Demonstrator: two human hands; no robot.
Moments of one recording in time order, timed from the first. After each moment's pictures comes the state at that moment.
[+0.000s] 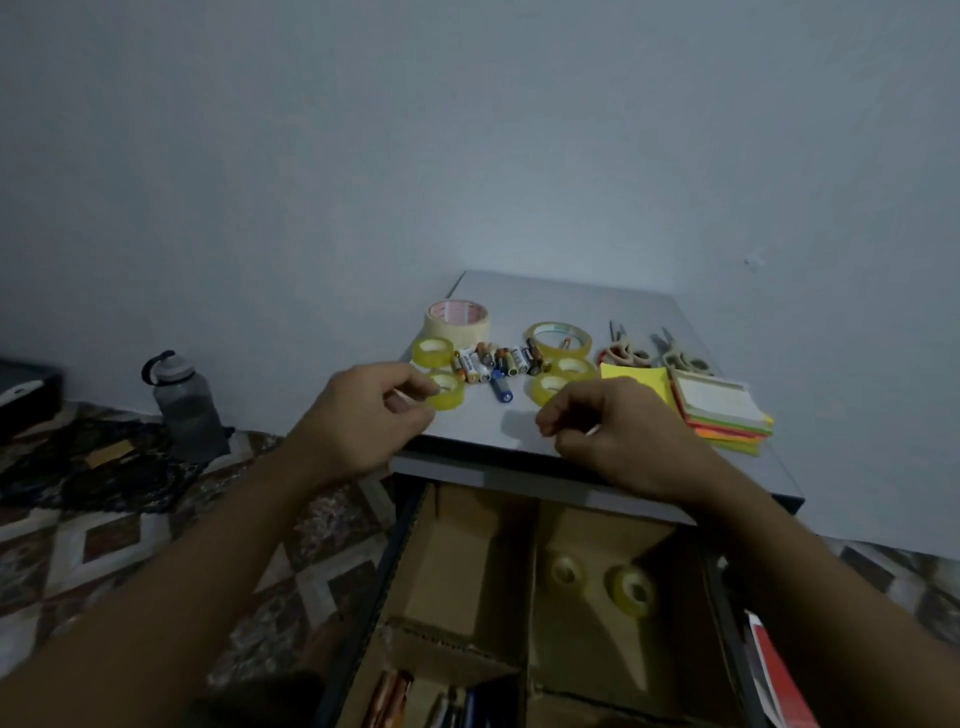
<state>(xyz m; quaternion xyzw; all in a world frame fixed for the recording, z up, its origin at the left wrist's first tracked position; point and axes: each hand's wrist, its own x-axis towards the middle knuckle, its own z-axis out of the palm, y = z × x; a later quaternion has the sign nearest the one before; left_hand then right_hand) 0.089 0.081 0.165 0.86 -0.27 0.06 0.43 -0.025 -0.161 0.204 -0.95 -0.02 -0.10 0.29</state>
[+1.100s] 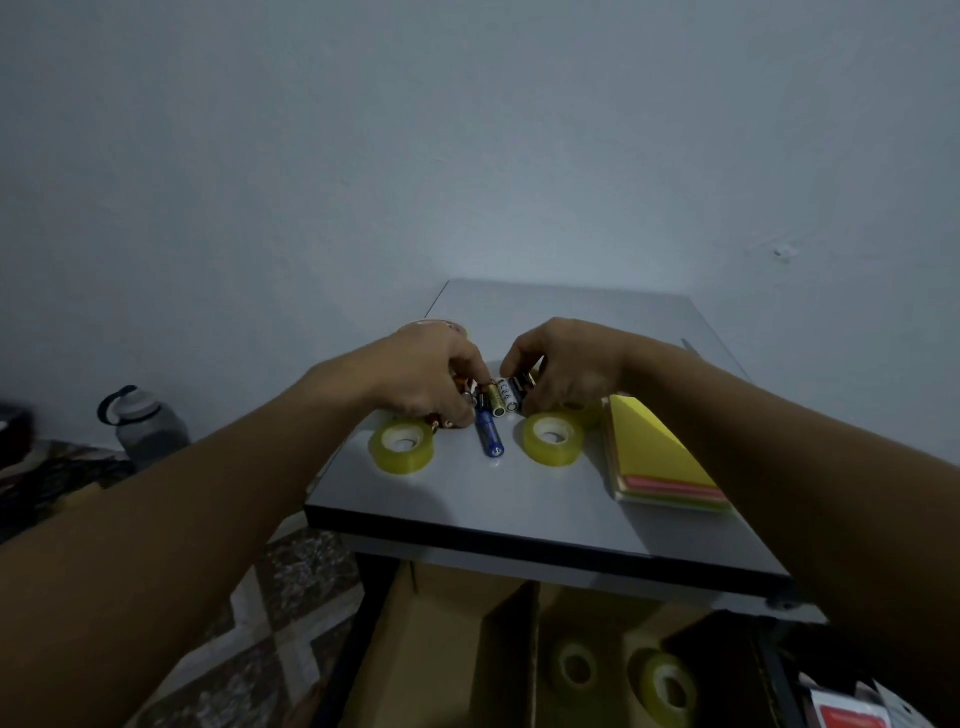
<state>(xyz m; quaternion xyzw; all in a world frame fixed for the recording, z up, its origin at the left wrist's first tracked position) 0.197 -0.028 0.212 0.91 -0.38 -0.03 0.15 0.160 -0.224 0.214 -0.99 -0.08 0.06 0.14</state>
